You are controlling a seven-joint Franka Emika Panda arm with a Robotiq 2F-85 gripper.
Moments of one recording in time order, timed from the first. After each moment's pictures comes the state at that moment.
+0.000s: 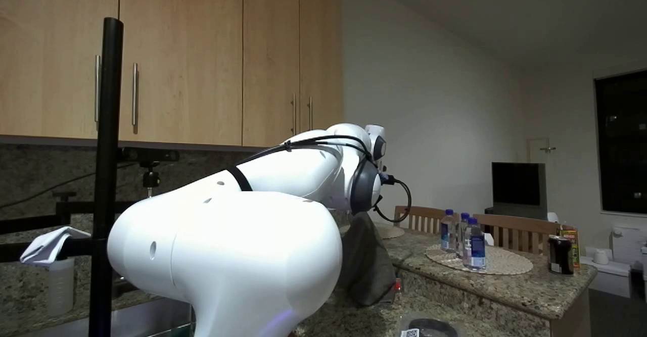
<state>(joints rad) 0.49 1.15 0.17 -0.35 0.02 1.61 -0.38</state>
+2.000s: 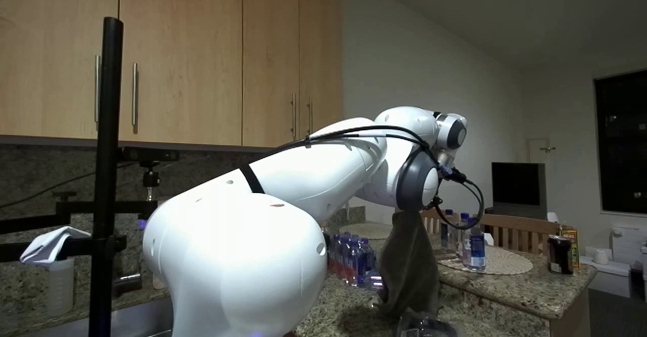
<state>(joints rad) 0.12 1.11 0.24 -0.35 0.17 1.20 -0.40</state>
